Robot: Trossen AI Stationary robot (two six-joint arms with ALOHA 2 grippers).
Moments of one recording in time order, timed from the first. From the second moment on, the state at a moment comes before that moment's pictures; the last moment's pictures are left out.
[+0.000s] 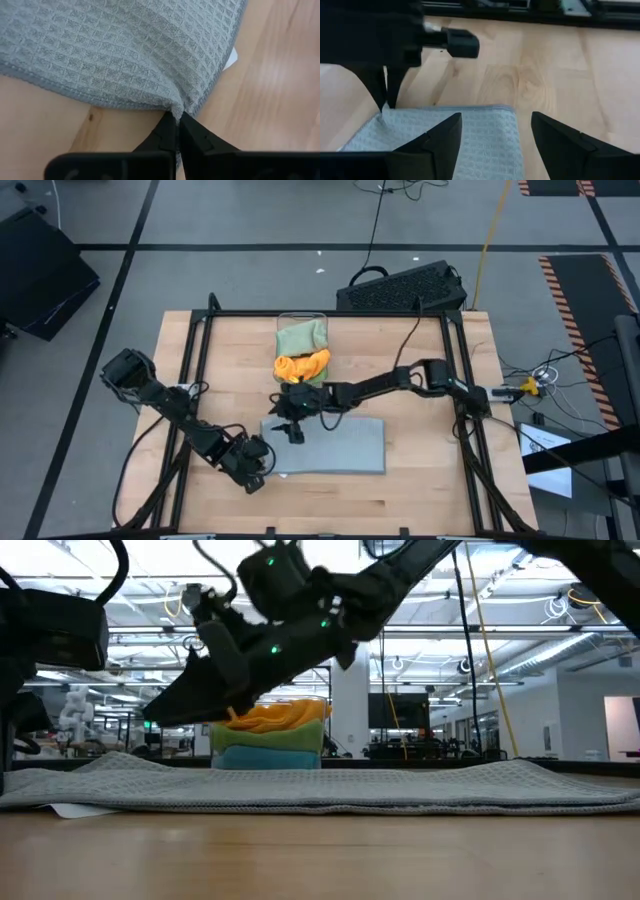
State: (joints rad) left arm -0.68 1.57 0.67 -0.25 -0.15 -1.16; right arm 0.04 2.27 1.52 0.26 -0.18 -0.05
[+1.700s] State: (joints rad) left arm -0.70 1.57 0.67 -0.23 -0.24 -1.07; right arm 0.07 2.40 1.63 0.19 -0.06 -0.27
